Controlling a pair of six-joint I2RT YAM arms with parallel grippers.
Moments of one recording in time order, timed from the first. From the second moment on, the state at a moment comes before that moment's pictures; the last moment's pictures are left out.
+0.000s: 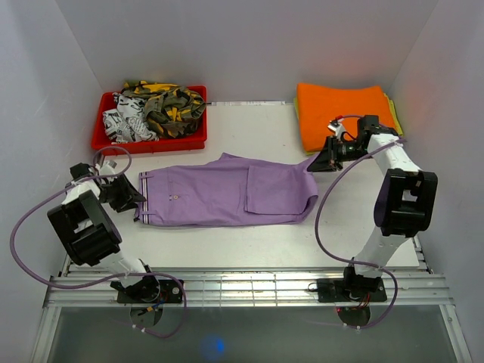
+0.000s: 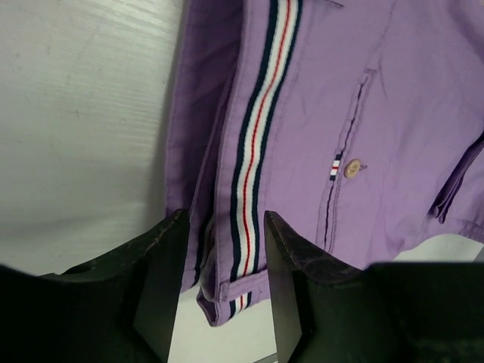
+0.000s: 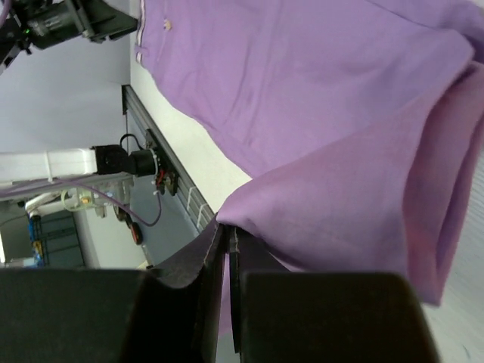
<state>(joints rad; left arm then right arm) 0.57 1.59 0.94 -0.62 0.61 0.06 -0.09 1.79 1.39 -0.94 -1.07 -0.11</state>
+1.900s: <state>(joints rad) 0.07 1.70 0.76 -0.14 0.67 -0.42 0.67 2.19 1.68 -0.19 -0.96 0.73</state>
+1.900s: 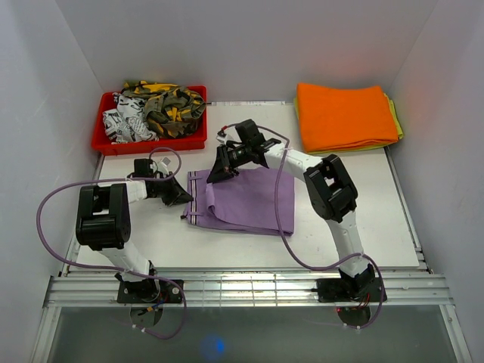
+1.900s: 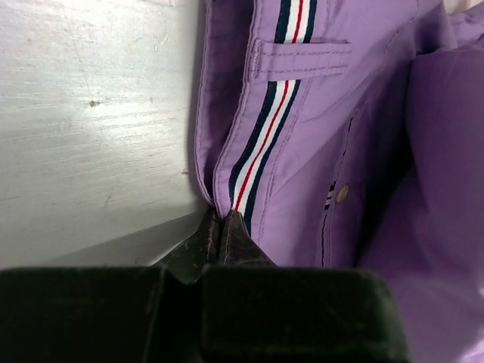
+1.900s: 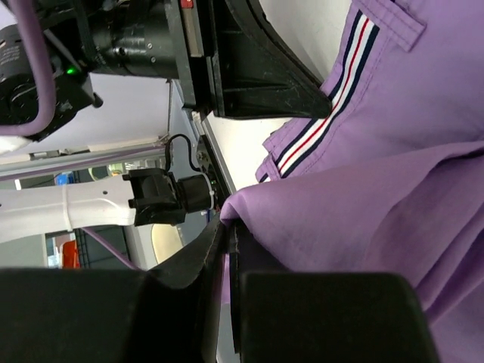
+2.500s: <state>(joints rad) 0.00 1.67 0.75 -0.08 0.58 -0.49 0.71 2.32 1.81 -0.19 -0.86 0.76</state>
